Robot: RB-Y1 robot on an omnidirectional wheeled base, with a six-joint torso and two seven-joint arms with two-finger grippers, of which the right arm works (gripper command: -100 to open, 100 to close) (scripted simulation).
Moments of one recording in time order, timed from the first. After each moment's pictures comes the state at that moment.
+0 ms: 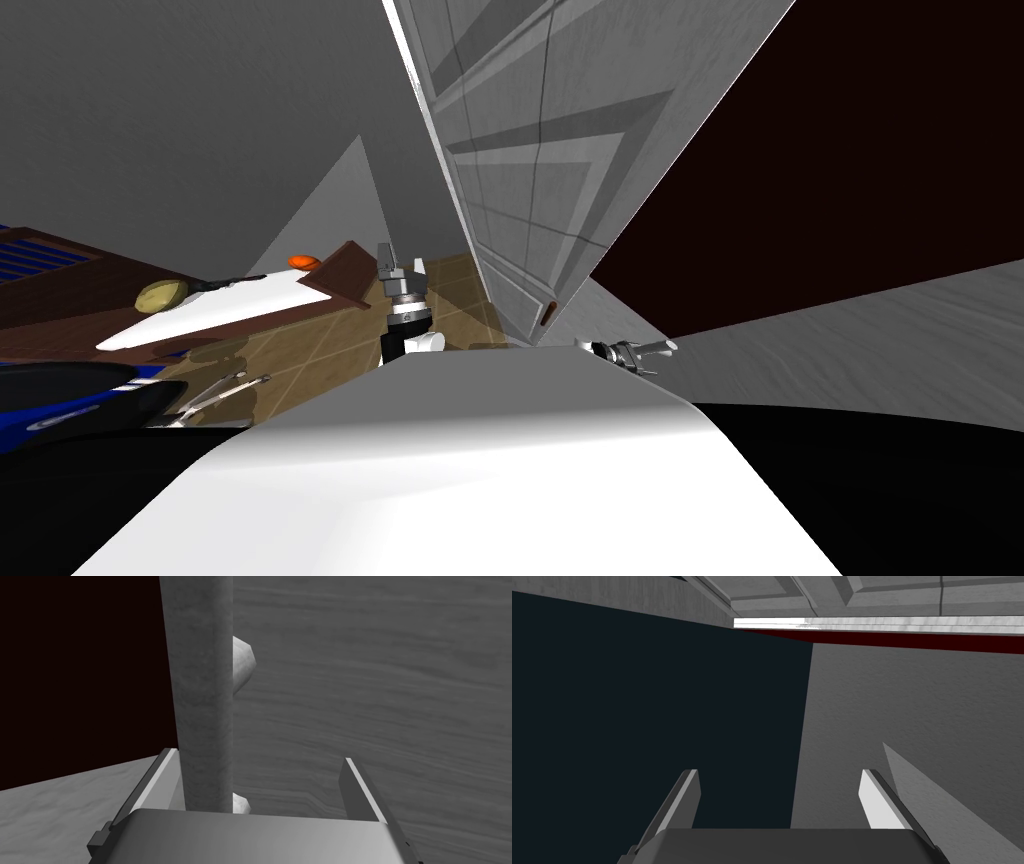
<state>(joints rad) -0.01 -0.08 -0.50 -0.85 -1.36 -1.31 -0.77</state>
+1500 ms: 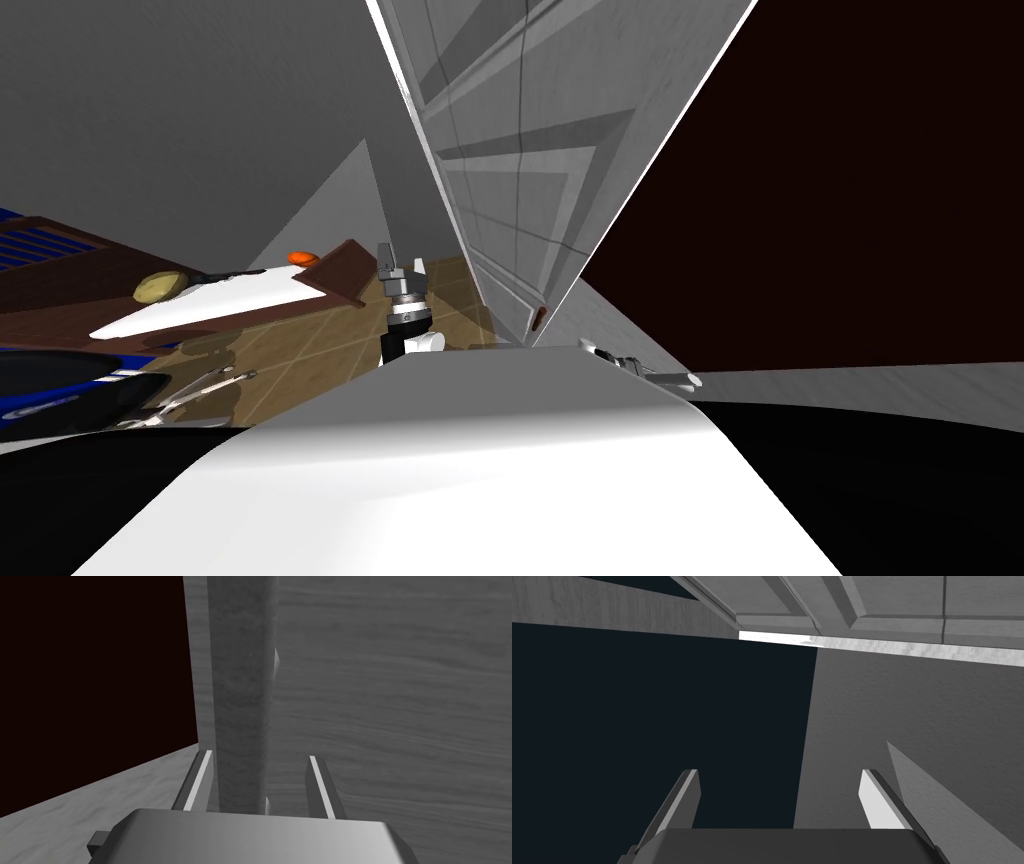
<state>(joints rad) -0.04 -0.08 -0.60 -0.76 -1.47 -1.44 -0.78</state>
